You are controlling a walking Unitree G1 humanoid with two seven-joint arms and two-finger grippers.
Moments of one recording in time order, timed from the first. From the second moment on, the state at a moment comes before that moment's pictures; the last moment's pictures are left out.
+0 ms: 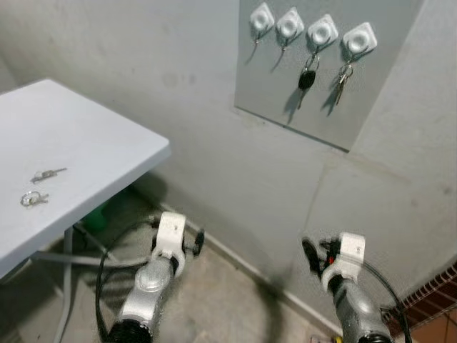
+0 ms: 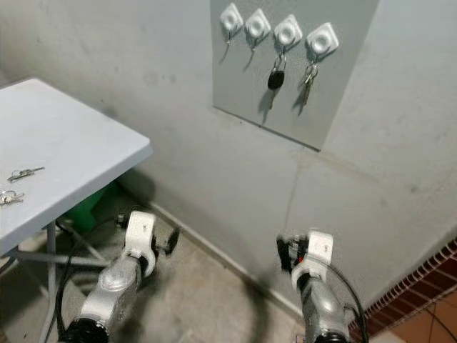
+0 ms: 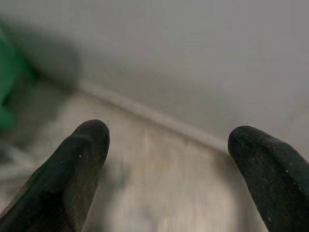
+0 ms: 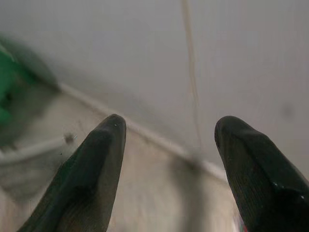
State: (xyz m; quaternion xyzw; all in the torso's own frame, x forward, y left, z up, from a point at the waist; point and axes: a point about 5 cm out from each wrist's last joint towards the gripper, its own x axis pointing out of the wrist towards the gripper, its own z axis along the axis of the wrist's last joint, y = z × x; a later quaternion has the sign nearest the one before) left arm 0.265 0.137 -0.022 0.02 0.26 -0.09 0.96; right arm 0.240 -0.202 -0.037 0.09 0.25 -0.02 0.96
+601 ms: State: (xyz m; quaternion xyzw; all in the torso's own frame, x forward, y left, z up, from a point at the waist) left arm 0.199 0.154 -0.076 0.04 0.40 -0.07 0.91; right arm 0.135 -0.209 -0.097 0.00 0.46 -0.05 0.89
